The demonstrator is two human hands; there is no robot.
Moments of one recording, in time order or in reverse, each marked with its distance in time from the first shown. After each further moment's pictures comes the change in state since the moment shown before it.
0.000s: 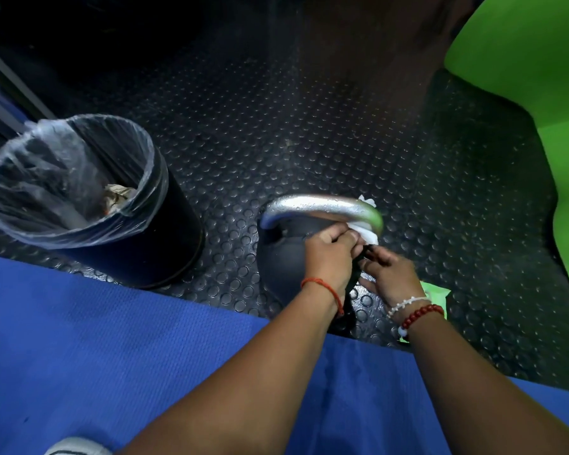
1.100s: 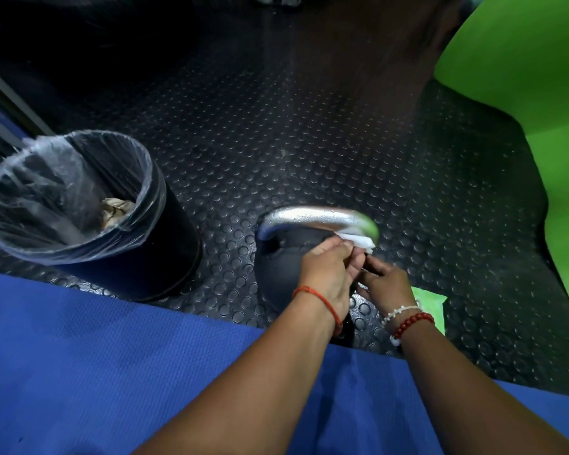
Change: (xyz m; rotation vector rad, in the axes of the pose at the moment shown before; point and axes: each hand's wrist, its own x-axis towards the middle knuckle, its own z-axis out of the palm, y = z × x) left_hand -0.027 0.031 0.005 -0.284 0.017 -0.226; right_hand 0.022 0.022 -0.001 -0.163 0.076 -0.048
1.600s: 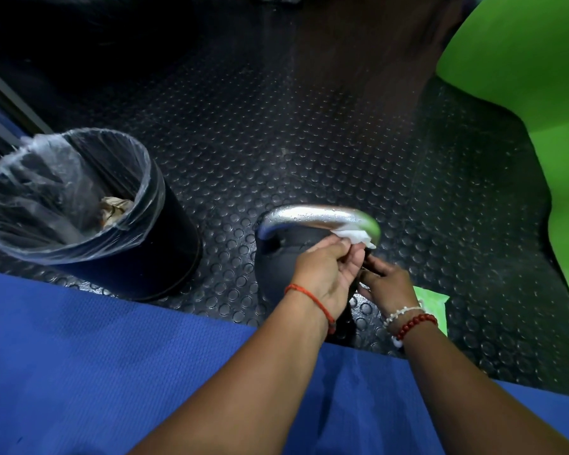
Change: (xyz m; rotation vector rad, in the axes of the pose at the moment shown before) left_hand -0.001 0.010 -0.005 -0.090 -0.036 -0.103; right_hand 0.001 0.003 -0.002 0.031 -0.009 -0.008
